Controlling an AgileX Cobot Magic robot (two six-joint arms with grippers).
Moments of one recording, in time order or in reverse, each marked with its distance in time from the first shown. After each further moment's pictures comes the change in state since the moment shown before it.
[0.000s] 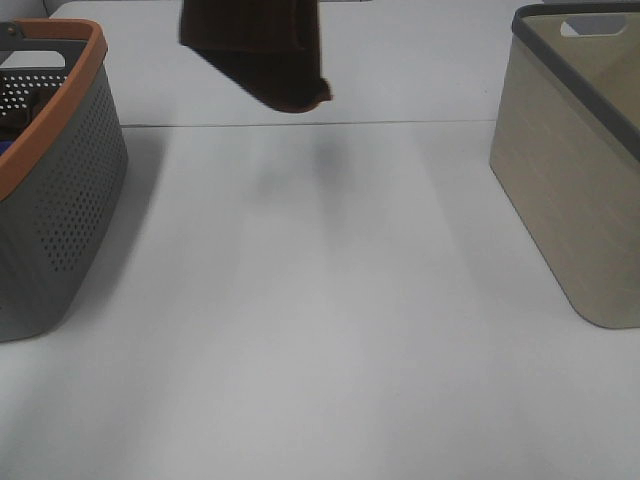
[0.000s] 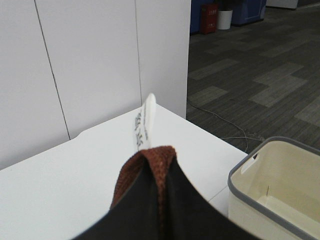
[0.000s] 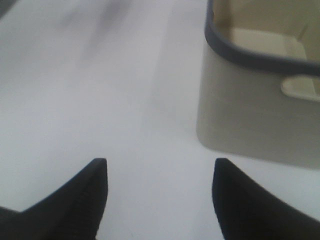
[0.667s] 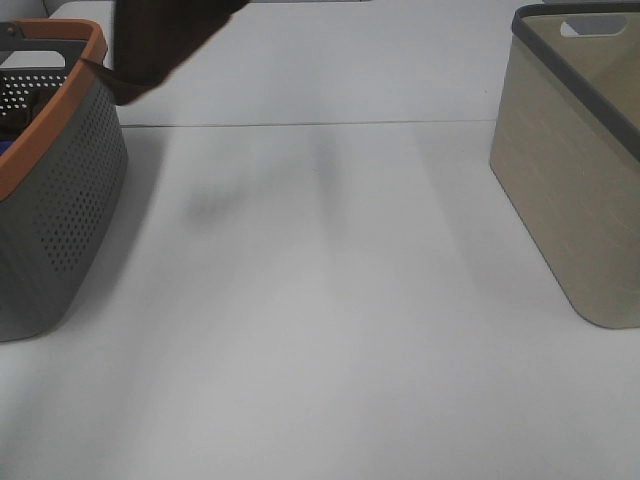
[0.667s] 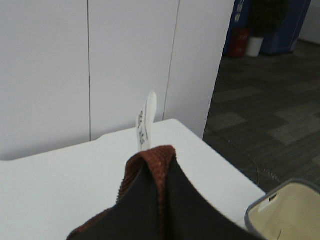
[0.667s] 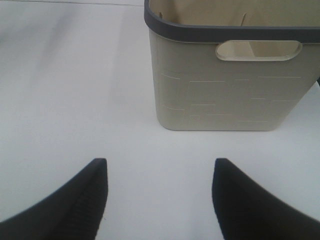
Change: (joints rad) left arm 0.054 -0.018 0.000 0.073 -0.058 -0.202; right arm -0.001 -0.218 0.020 -0.178 0.117 0.212
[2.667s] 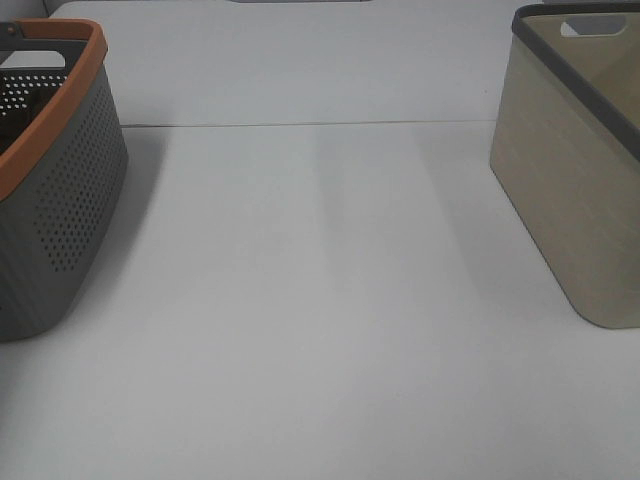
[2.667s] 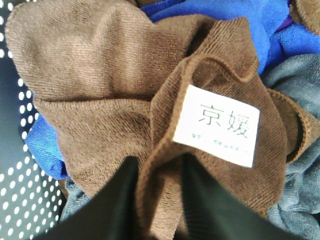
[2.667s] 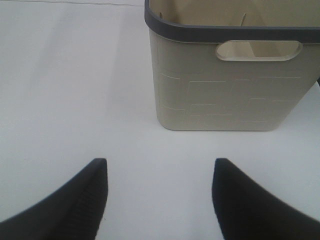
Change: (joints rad) left arm 0.537 0.101 0.667 0.280 0.493 -0.022; right arm 0.000 0.000 0.000 0.000 0.000 0.000
